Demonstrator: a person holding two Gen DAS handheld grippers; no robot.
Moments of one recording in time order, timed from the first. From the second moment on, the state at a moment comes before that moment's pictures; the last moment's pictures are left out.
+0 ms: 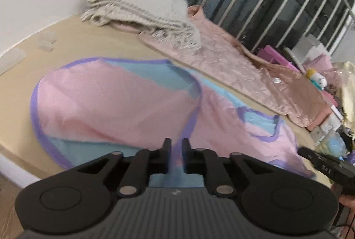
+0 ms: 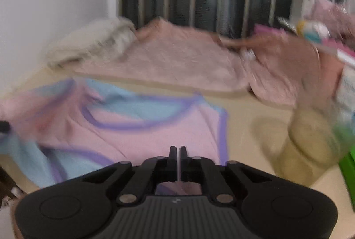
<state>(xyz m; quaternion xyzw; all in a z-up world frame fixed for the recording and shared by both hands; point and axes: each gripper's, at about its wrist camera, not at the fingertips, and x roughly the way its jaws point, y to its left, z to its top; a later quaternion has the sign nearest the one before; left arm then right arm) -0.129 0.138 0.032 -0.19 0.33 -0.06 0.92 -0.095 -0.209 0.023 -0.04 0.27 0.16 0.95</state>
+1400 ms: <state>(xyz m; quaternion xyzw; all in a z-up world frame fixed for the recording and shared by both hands) -0.155 0.158 0.033 -0.13 0.35 -0.11 0.92 -0.118 -0.165 0.006 0.06 0.28 0.33 0.90</state>
